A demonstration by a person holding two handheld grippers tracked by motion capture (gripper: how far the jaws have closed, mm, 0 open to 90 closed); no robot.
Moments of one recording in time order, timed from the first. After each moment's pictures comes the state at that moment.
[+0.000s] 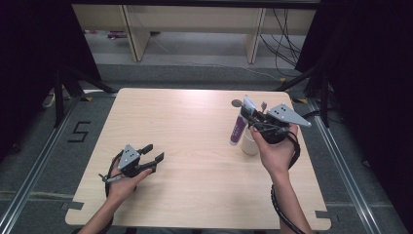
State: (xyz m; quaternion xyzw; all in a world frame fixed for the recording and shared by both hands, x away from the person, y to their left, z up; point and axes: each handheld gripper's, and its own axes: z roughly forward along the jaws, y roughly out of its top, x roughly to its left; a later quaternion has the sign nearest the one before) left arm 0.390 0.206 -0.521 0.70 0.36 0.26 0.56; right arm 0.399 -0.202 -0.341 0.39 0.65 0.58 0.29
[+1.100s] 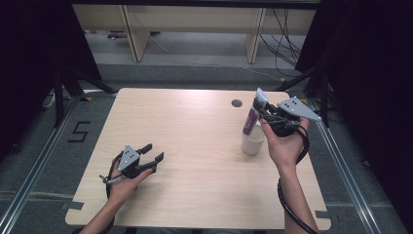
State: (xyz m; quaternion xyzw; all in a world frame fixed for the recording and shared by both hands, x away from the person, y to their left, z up) left arm 0.389 0.206 -0.523 0.69 0.36 0.27 0.57; right arm 0.410 -0.224 -0.331 0.41 0.64 0.56 0.34
